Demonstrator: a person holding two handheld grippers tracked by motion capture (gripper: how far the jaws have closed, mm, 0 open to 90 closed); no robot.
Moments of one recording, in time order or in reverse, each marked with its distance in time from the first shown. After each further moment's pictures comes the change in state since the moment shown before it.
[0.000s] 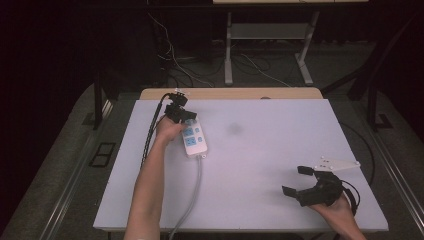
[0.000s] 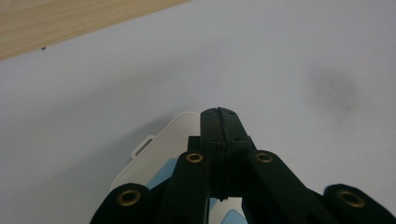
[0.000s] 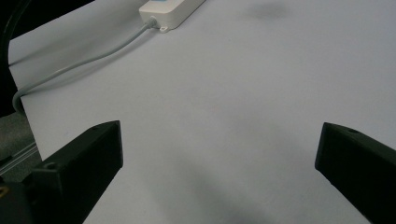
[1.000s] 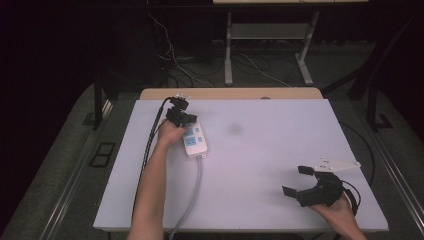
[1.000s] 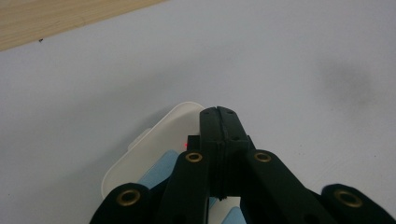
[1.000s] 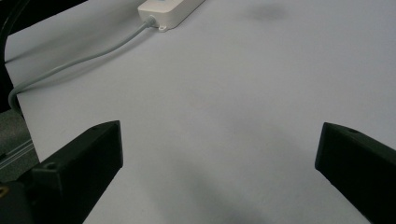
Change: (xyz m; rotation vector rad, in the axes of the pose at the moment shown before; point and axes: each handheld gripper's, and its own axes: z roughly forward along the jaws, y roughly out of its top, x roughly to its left) left arm -0.004 -0.011 0.006 -0.025 0.028 0.006; right arm 0.001 0.000 -0.001 0.000 -0.012 -0.015
